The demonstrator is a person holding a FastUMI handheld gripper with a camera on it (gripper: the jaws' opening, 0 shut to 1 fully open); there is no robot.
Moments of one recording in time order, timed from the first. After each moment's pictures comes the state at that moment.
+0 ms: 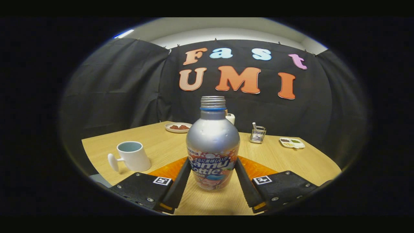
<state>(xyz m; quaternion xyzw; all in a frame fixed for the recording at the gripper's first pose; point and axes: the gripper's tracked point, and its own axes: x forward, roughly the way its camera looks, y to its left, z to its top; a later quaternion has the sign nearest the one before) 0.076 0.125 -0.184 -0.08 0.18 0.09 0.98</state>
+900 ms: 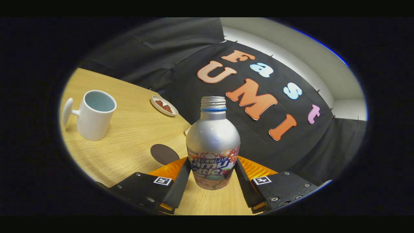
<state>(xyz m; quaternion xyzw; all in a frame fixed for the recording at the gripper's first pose) 0.125 0.128 -0.184 -0.43 0.10 0.05 0.90</state>
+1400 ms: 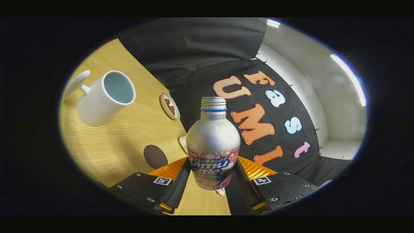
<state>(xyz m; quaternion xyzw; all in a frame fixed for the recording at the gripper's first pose) 0.130 0.169 -0.161 -0.57 0.01 0.07 0.82</state>
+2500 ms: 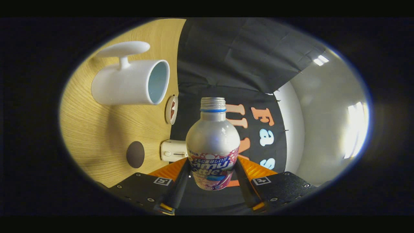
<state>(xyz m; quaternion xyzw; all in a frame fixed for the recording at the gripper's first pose) 0.122 0.214 -0.141 -0.72 -0.12 0.09 0.68</state>
